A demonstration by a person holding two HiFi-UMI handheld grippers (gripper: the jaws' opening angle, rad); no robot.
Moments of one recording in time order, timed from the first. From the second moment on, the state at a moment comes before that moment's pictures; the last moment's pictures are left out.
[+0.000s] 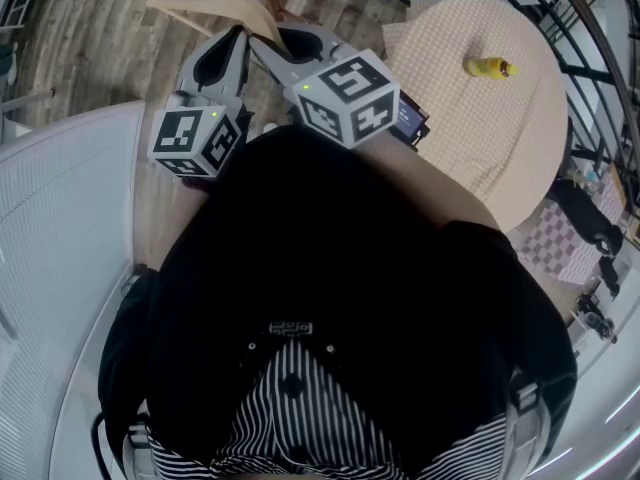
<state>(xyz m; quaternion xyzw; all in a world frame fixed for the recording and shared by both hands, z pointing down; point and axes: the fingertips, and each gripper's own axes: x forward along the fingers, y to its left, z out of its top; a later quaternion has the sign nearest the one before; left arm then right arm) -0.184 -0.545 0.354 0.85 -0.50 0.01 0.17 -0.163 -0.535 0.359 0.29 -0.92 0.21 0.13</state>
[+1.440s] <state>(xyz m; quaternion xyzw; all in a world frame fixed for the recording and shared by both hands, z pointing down) -0.201 -0.623 0.407 0.83 -0.52 0.03 0.20 -0.181 -0.610 0.412 0.24 -0.92 0.24 0.18</state>
